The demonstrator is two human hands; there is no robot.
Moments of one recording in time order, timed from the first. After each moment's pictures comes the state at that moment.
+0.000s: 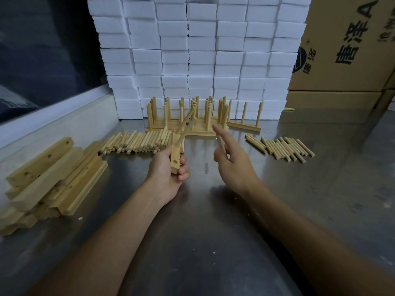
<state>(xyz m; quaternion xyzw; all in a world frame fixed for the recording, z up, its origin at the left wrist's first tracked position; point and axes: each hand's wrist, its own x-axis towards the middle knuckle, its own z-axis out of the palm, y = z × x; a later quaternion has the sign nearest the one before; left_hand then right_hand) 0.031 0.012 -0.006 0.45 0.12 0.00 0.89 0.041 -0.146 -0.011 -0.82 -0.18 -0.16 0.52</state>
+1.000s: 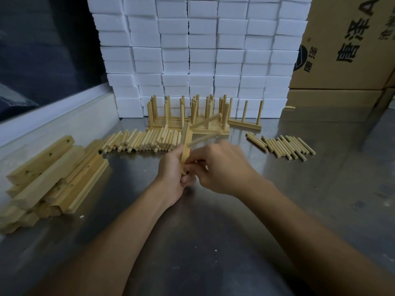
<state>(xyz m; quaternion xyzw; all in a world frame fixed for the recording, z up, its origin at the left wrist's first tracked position) 0.026 0.001 -0.011 0.52 0.07 -0.01 0.85 0.010 -0.124 0.031 -0.91 -0.33 -0.19 0.14</state>
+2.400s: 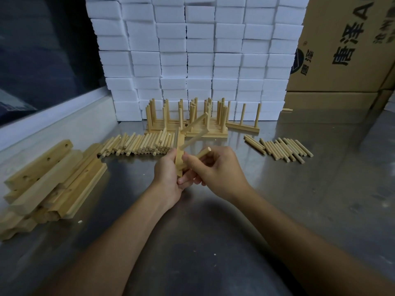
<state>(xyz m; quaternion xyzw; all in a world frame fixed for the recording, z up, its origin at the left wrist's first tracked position) 0.032 0.008 -0.015 0.49 0.08 -0.01 0.87 0.019 -0.123 0.003 -0.76 -0.27 -0.09 0.59</state>
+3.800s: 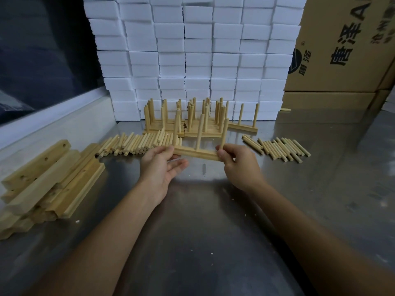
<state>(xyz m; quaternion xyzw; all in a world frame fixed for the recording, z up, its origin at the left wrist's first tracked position) 0.036 0.023 -0.009 0.48 0.11 0.11 0.86 0.055 -0.165 -0.015 -0.85 -0.14 -0.15 0.48</state>
